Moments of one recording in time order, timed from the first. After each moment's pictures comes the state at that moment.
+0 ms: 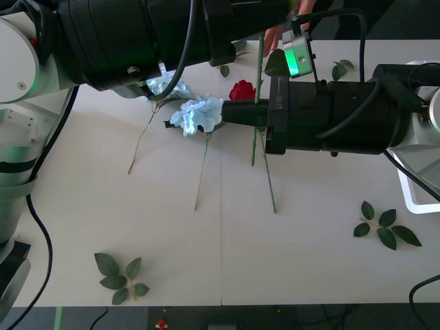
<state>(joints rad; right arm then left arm) -0.44 -0.68 0.29 -1.93 -1.93 0.89 2.37 -0.63 0.44 -0.16 -2.00 1.57 0.86 -1.92</state>
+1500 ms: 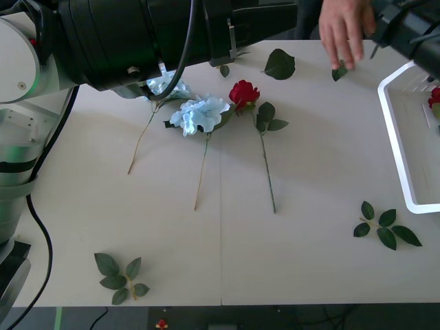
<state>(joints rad) -0.50 -0.90 0.17 -1.56 -1.69 0.26 2.39 -0.63 0.44 -0.16 -2.00 1.57 0.86 -1.92</state>
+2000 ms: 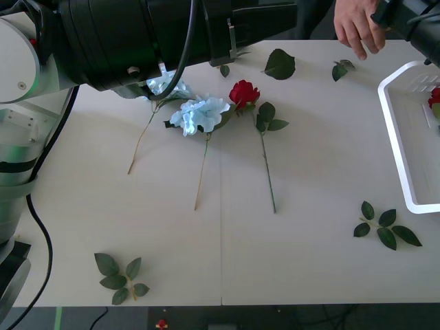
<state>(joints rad) -0.61 -0.87 0.21 -1.45 -1.67 0.20 2.39 -0.63 0.44 -0.16 -2.00 1.57 0.86 -1.92</state>
